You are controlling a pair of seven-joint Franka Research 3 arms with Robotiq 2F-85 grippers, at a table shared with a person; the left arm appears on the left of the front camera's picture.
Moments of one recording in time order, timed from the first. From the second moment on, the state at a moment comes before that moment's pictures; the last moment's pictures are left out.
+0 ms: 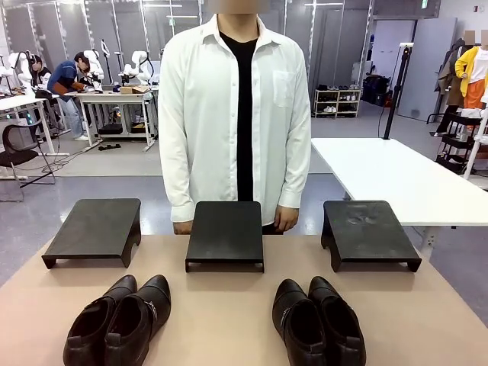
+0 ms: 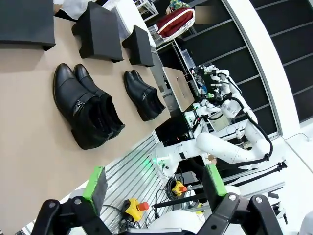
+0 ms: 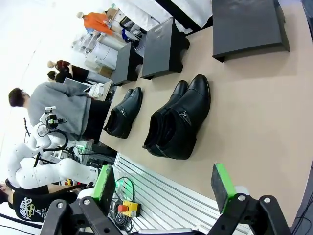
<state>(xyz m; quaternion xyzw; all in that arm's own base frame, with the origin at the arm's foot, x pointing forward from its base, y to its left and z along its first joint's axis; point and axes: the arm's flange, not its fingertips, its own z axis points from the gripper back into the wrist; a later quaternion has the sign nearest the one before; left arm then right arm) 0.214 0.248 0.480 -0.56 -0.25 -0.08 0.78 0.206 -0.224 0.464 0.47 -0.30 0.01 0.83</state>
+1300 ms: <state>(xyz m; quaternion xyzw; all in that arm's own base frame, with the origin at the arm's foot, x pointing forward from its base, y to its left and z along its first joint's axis) 0.214 0.248 0.479 -0.56 -0.25 -0.08 0.78 0.206 -0.222 0.465 0.47 -0.30 0.01 0.83</state>
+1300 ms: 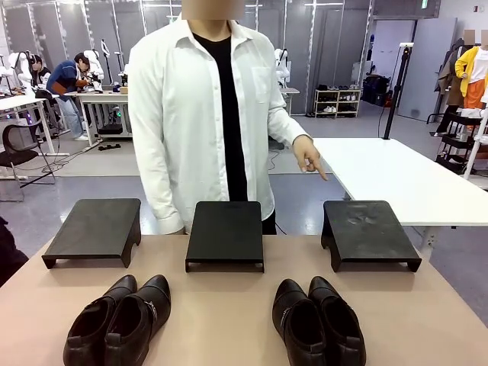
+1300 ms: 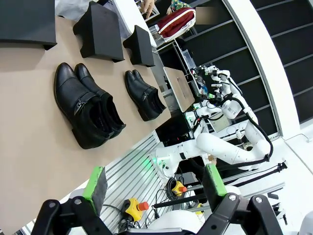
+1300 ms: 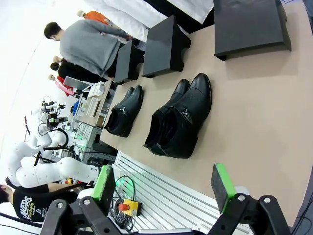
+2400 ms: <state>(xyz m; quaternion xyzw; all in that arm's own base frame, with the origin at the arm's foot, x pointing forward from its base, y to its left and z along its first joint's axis) 0.214 0.249 0.479 -0.56 -0.25 -0.08 0.79 0.206 -0.222 0.465 0.47 -0.30 0.01 0.83</state>
